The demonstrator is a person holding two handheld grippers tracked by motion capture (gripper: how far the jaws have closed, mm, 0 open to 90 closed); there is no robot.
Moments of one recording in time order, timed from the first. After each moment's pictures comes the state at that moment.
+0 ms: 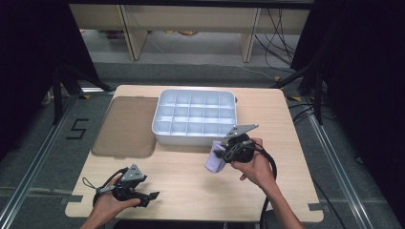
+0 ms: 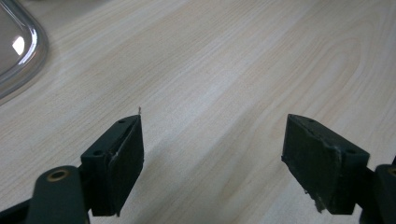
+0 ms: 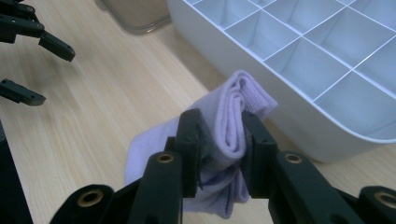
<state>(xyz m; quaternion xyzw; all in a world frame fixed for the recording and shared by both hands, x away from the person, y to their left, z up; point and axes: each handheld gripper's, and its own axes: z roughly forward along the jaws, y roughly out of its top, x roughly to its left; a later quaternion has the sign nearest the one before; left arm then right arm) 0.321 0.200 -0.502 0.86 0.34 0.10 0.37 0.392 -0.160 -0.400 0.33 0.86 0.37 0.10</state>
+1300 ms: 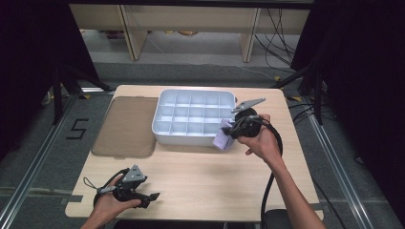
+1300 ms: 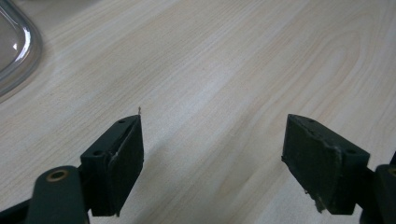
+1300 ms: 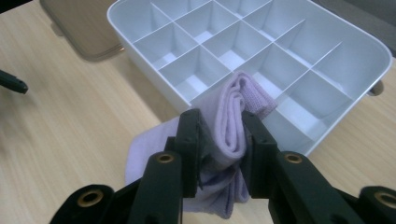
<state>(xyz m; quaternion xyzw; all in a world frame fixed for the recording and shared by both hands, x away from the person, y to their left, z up) 0.319 0.197 -0.502 0.87 0.33 0.09 0.36 0.440 -0.175 -0.357 0.34 0.86 0.35 0.14</state>
